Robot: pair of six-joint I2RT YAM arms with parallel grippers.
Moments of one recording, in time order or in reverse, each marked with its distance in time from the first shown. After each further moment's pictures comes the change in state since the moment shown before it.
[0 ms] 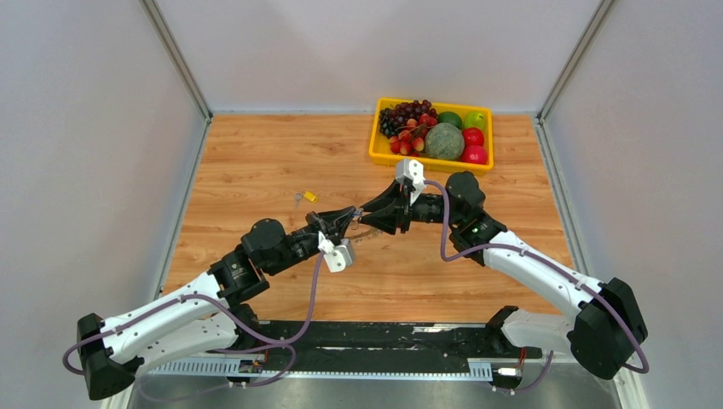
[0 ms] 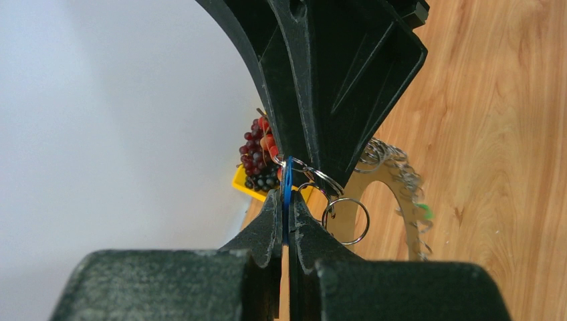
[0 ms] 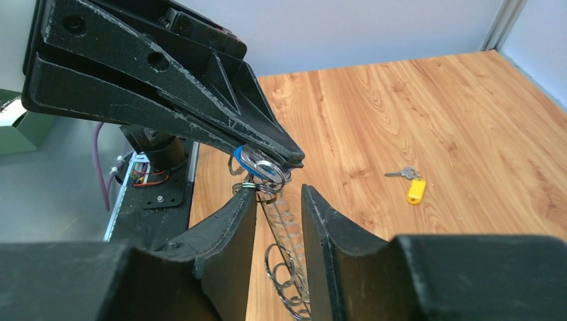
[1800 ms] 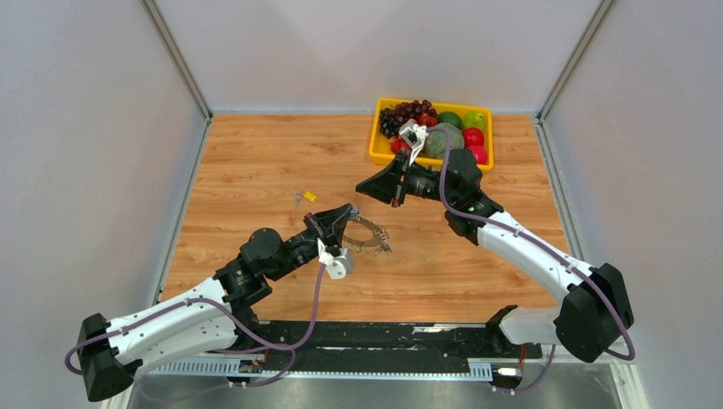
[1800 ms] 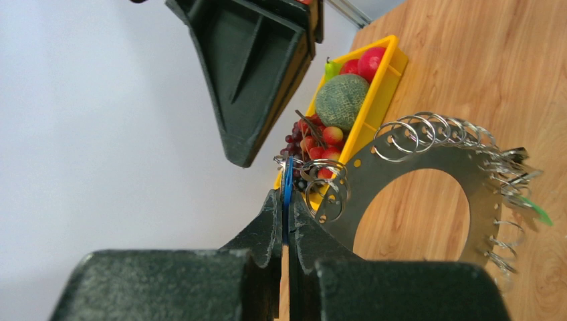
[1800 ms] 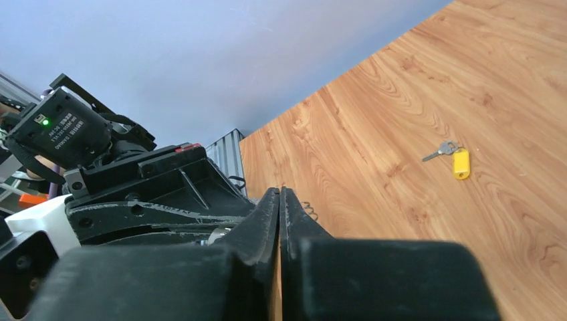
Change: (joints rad) left arm 0.000 -0.028 -0.119 0.179 -0.047 0.140; right arm -0.063 0.123 0.180 -0.052 0.097 0.467
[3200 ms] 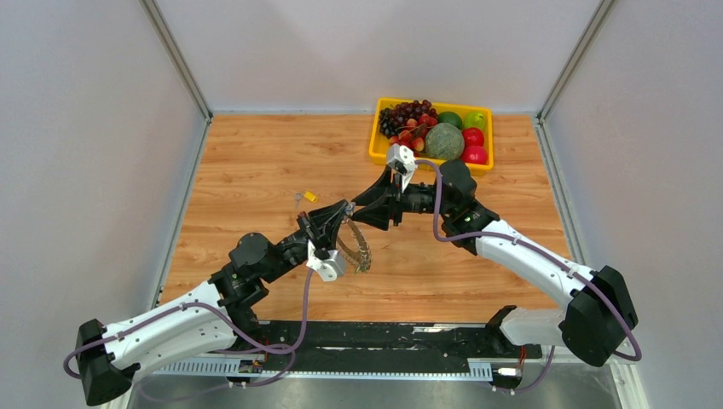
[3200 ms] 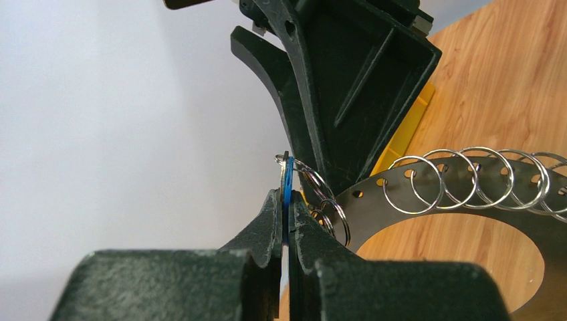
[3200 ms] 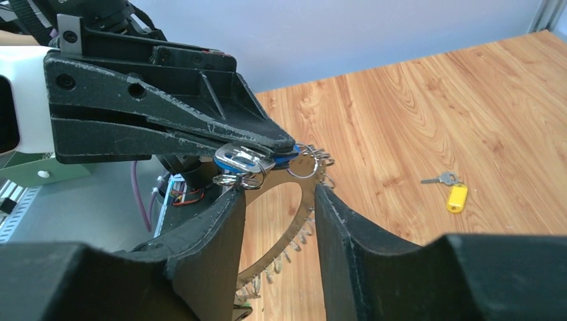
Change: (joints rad) left arm 0.000 -0.050 -0.026 0.092 0.014 -0.002; right arm 0.080 -0.030 -0.049 -0.001 -0.123 -0.330
